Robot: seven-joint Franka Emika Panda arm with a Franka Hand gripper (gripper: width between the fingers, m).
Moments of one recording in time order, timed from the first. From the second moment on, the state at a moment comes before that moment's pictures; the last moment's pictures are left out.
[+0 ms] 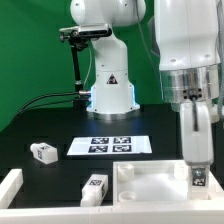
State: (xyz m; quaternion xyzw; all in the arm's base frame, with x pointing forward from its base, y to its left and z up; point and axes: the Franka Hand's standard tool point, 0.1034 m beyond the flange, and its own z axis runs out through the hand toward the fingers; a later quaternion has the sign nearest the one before) arm 0.640 0.111 0.070 -0.58 0.81 0.00 0.07
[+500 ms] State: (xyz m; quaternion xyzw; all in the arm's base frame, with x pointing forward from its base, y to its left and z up) arm 0.640 0.108 0.069 -0.55 0.83 0.00 0.06
